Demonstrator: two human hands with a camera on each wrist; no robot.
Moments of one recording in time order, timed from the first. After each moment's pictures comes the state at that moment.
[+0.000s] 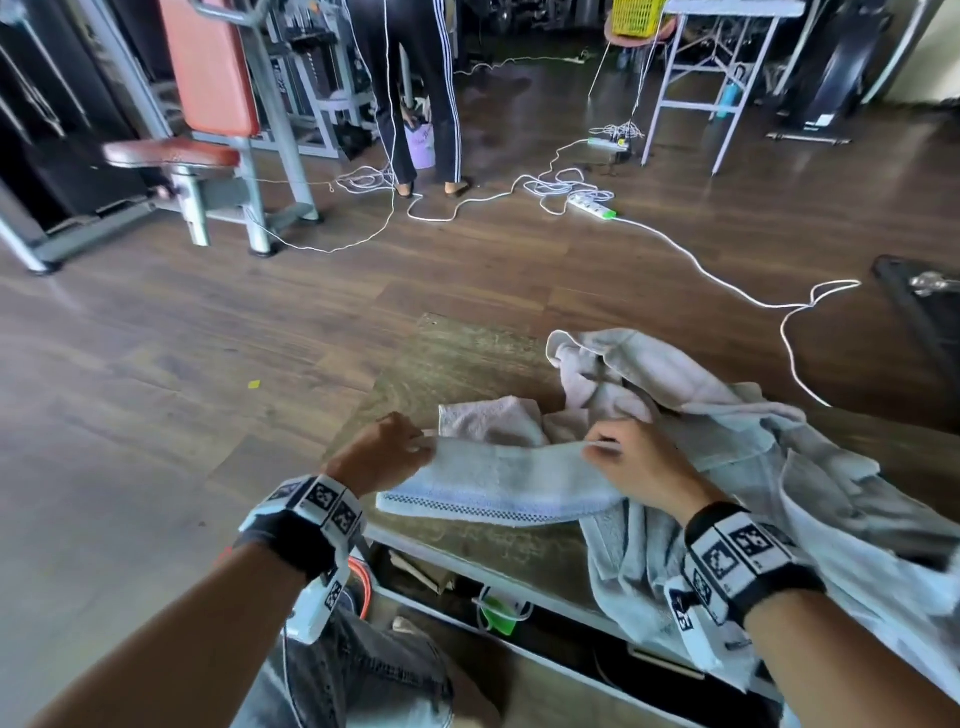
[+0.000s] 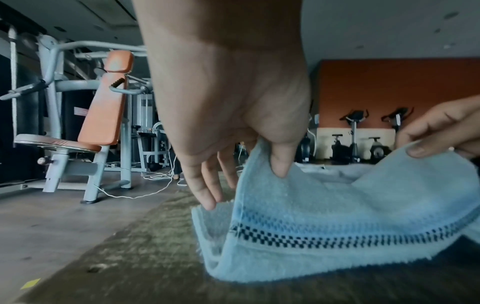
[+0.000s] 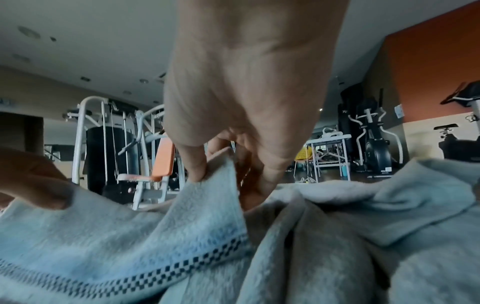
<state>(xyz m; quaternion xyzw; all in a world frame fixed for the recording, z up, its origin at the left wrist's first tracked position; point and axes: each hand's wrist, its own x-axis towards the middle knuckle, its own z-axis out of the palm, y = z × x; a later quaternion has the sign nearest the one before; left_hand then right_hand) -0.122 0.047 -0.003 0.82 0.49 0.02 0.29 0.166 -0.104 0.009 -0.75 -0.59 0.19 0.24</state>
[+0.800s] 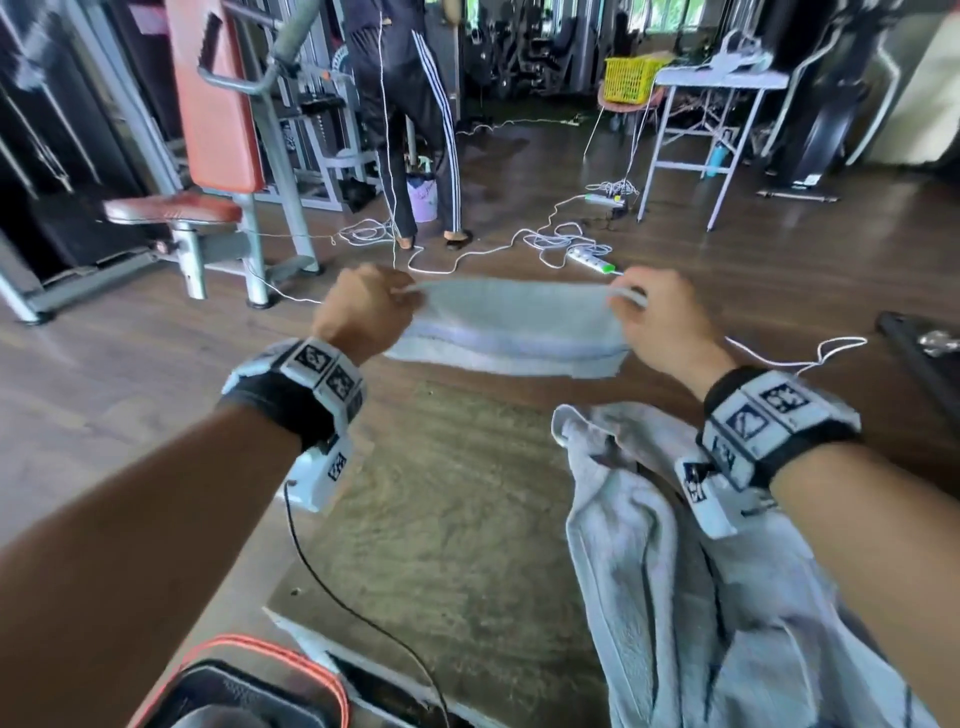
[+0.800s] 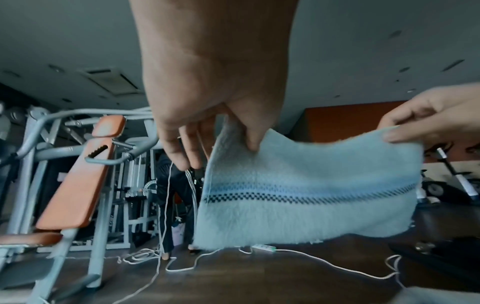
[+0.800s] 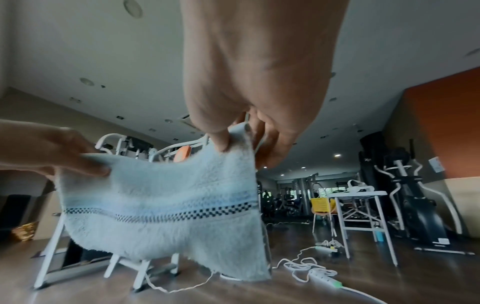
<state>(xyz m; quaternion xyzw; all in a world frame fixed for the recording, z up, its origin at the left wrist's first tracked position) -0.056 0.194 0.155 0.82 0.49 0.29 0.11 0.223 0.051 0.154 -0.70 -0.59 0.00 0.40</state>
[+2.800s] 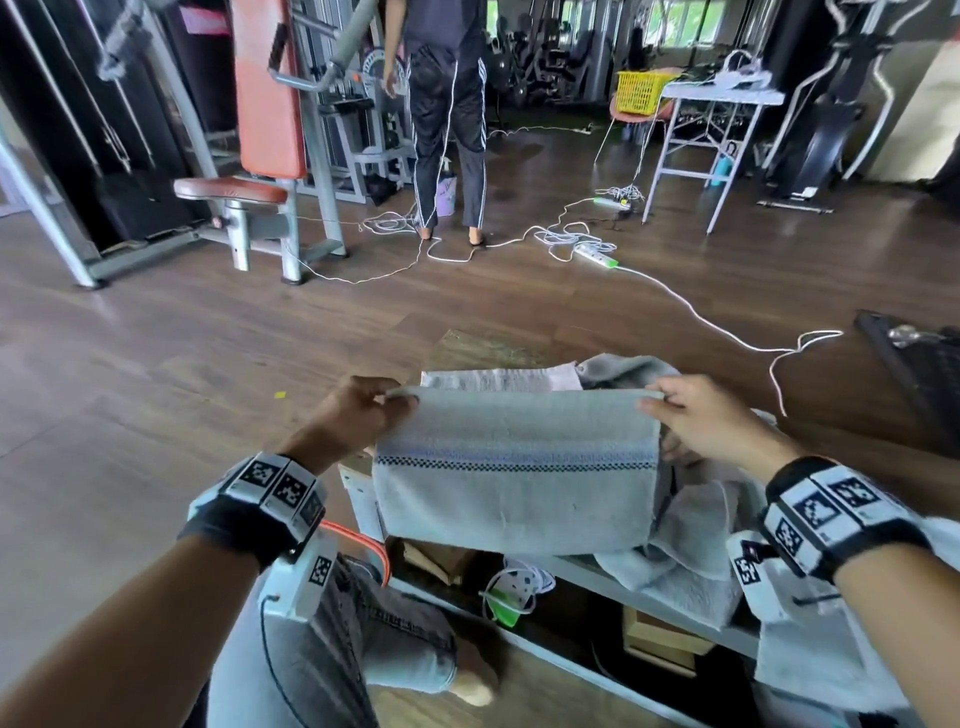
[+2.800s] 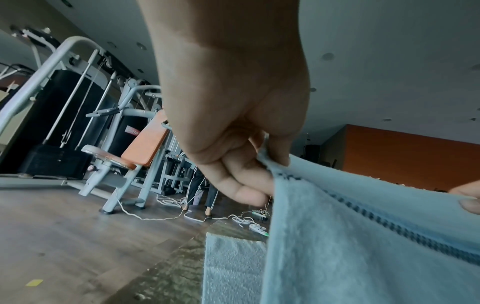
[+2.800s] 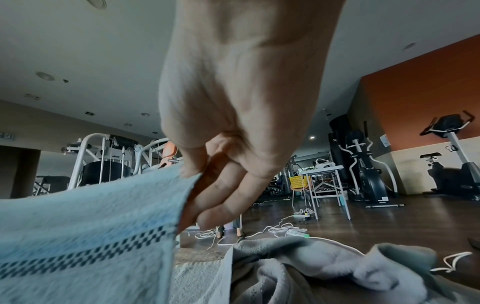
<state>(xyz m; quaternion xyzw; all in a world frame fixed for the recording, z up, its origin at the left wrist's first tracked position) -0.200 -0.011 0.069 0.75 0.47 0.27 0.38 0.159 -0.168 0.108 -0.76 -0.53 0.23 0.29</state>
